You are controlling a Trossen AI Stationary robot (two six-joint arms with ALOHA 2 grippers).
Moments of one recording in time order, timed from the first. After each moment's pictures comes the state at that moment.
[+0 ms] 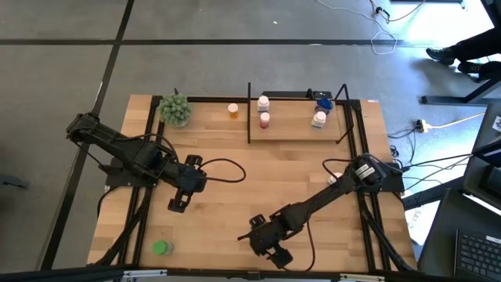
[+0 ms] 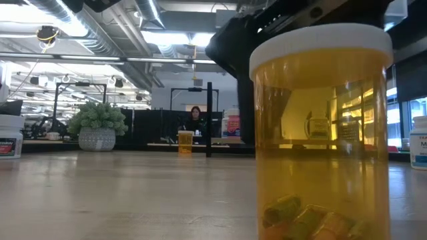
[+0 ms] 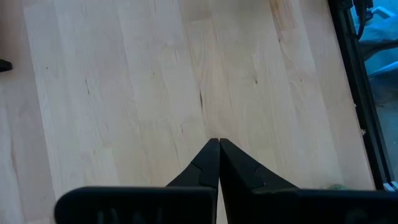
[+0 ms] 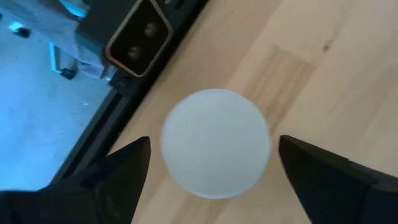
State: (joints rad) left arm -0.41 1.23 1.20 -0.97 -0.10 -0.20; right arm 0.53 2.14 1.59 -0.52 -0.19 0.02
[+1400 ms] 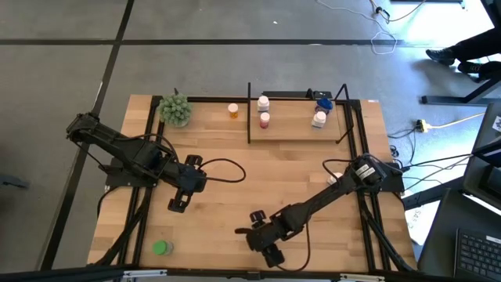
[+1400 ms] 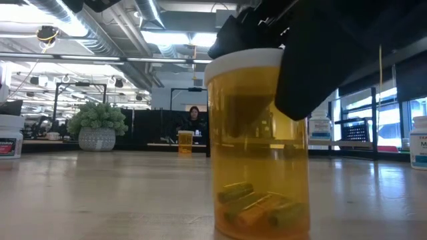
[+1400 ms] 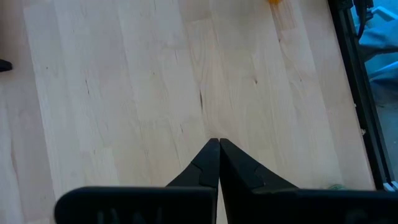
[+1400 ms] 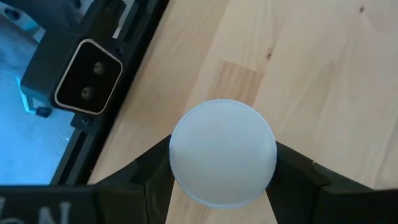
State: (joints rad) left arm -0.41 1.23 1.20 -0.97 -0.10 -0.20; right arm 0.53 2.14 1.59 -0.47 -0.04 0.20
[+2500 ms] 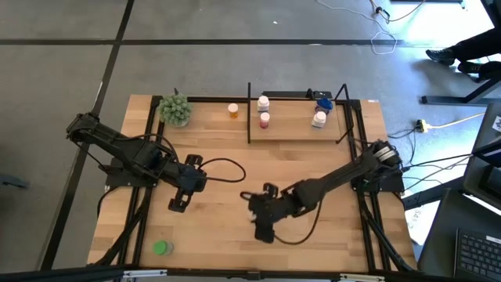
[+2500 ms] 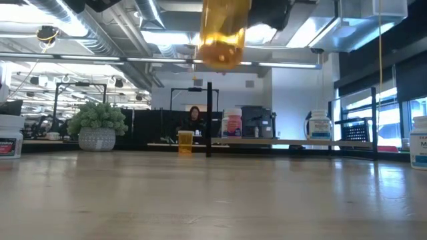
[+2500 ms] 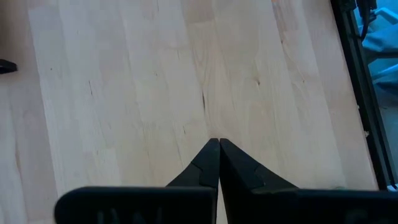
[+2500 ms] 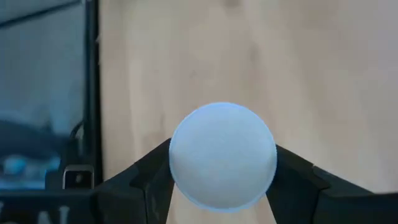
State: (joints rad) left arm -0.41 1.23 1.20 -0.97 -0.11 -0.20; right arm 0.44 1.90 1.59 -0.64 0.18 0.63
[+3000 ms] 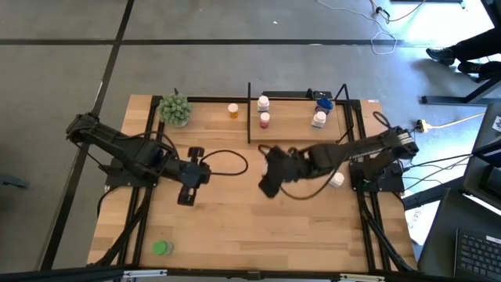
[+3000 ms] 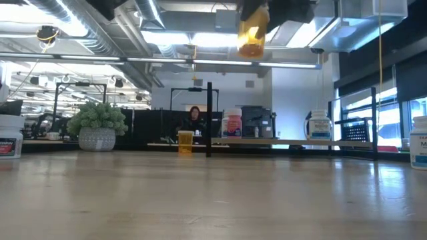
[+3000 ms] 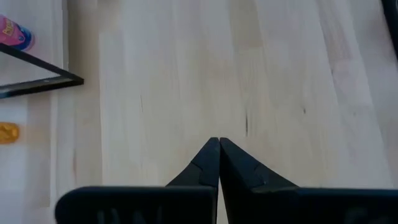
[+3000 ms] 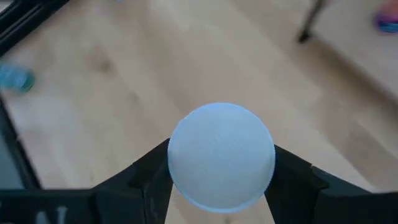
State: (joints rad) left arm -0.38 1.23 1.20 -0.91 -0.28 -0.18; right arm 0.26 1.68 1.60 -0.95 0.31 0.91
